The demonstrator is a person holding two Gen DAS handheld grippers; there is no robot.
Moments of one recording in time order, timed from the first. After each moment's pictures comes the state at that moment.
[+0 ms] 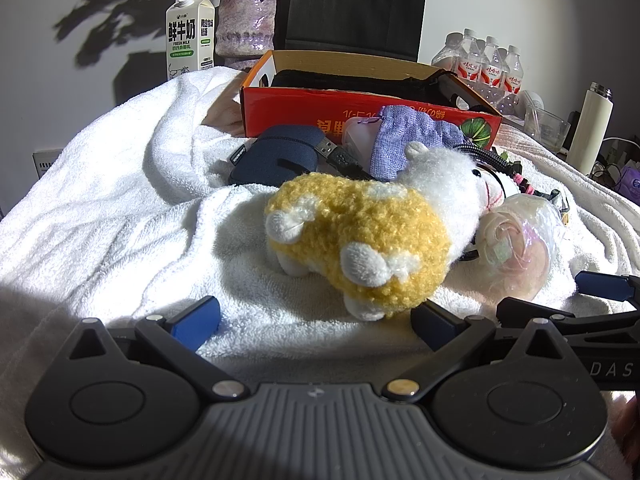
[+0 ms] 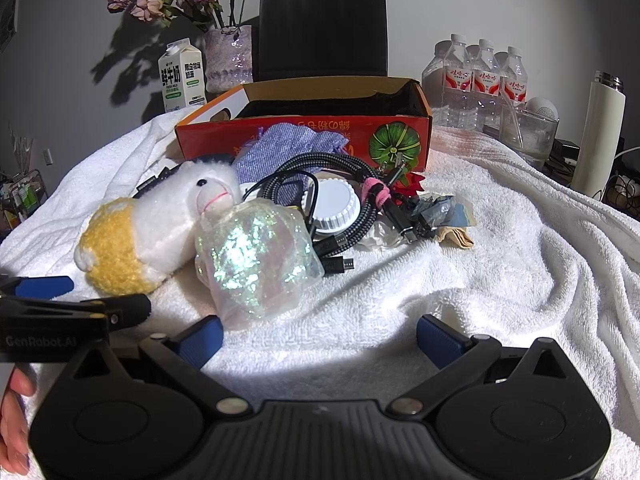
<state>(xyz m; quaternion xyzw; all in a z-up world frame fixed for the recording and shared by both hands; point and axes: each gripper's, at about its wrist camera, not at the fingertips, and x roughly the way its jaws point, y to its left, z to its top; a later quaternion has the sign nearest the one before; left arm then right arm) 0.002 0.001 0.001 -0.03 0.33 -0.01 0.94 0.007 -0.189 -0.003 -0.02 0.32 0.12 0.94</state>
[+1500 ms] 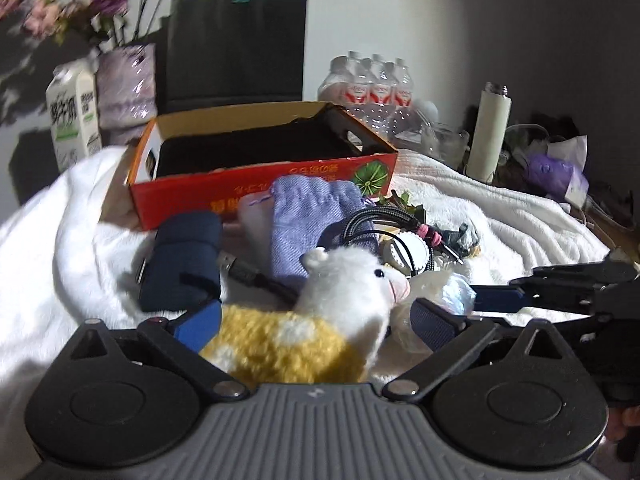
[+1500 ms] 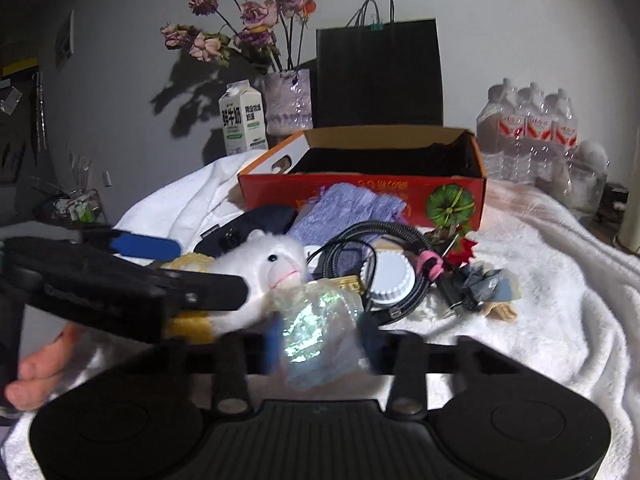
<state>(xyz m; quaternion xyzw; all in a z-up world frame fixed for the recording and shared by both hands) 0.038 -0.012 0.047 0.03 0.29 -0.18 0.94 0.006 -0.193 0.035 0.00 0.27 0.21 0.94</state>
